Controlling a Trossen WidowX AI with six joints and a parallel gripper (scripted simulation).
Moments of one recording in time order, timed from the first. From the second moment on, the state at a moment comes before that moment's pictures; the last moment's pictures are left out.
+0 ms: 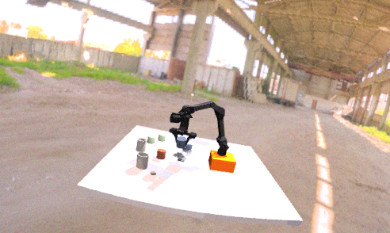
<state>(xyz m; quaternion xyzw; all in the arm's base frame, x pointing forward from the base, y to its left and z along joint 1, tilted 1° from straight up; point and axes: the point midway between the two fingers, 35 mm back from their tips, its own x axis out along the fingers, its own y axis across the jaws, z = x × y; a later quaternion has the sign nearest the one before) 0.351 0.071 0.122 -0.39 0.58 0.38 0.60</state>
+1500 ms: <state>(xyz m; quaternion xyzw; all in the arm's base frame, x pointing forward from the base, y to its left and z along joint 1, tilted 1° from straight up) 0.350 0.073 0.120 -0.39 0.58 0.38 0.60</state>
